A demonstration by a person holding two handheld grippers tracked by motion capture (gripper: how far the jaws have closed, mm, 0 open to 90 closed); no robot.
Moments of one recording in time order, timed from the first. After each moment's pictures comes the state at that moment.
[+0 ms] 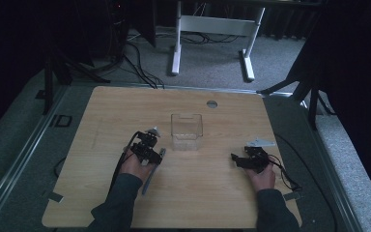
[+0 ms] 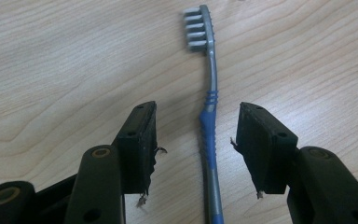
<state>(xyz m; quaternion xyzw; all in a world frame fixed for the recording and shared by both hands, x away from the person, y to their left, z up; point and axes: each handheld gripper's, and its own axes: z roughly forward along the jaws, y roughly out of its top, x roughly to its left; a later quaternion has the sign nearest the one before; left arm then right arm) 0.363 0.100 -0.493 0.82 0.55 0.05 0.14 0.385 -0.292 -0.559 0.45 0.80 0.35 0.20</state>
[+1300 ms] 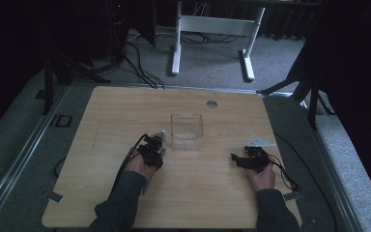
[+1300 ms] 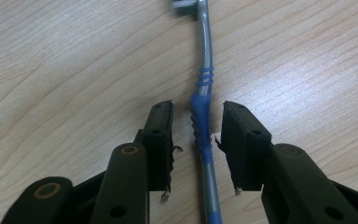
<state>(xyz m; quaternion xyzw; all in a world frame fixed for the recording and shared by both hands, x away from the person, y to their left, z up) 0.372 0.083 -0.511 0.85 0.53 0.01 0.06 0.385 -0.292 -0.559 0.45 0.80 0.35 0.19</state>
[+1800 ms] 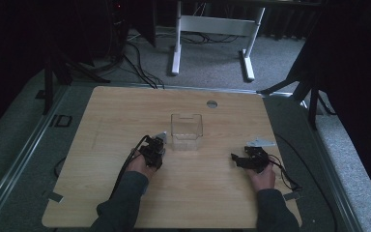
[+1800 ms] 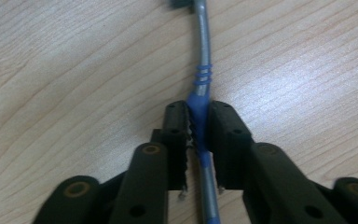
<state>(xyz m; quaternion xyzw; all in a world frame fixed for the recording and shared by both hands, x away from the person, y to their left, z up) 0.373 0.081 -0.517 0.85 0.53 0.01 0.05 0.385 -0.292 -0.559 0.45 0.80 0.35 0.19</state>
